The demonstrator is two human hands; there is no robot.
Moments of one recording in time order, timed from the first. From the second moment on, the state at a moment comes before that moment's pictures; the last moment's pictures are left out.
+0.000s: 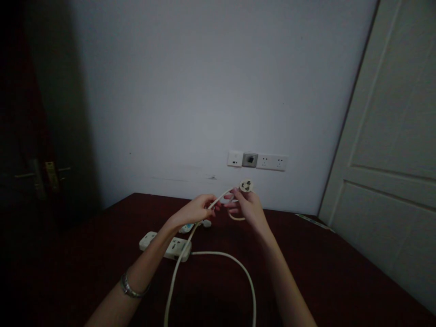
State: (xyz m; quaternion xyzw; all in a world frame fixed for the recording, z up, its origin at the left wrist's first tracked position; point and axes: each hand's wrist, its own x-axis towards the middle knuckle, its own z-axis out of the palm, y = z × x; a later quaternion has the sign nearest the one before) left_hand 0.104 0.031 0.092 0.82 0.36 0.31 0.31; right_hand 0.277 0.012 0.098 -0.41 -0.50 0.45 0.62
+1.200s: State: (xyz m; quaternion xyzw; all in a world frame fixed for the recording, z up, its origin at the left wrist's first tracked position) left_hand 0.107 0.040 0.082 0.78 0.27 0.31 0.47; right_hand 0.268 0.012 0.087 -0.39 -0.51 0.25 0.72
